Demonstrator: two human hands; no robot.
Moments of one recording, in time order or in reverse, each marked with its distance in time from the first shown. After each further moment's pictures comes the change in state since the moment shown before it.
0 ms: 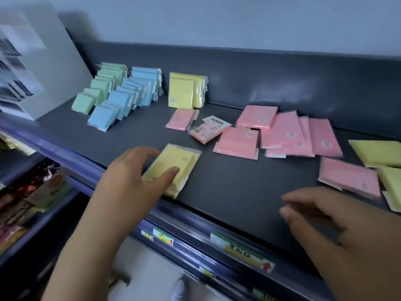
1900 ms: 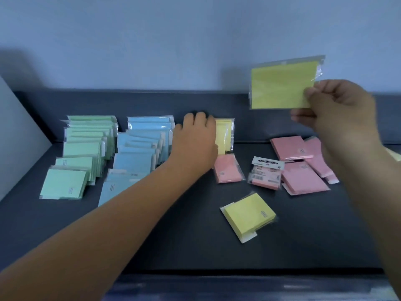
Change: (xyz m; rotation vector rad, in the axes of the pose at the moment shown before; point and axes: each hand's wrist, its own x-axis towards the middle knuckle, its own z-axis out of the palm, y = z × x) left_hand 0.282 -0.037 0.034 0.359 0.017 0.839; right_hand 0.220 -0.133 0.100 0.570 0.802 0.223
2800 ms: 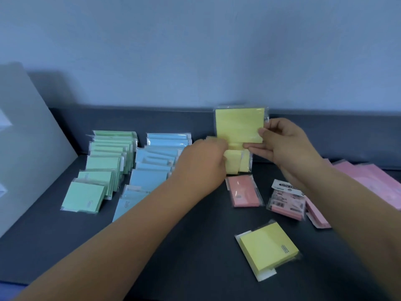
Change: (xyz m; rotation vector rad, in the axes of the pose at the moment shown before) left_hand -0.004 -0.018 -0.016 -0.280 -0.051 0.007; right_hand 0.022 0.061 0.079 0.124 -0.375 0.308
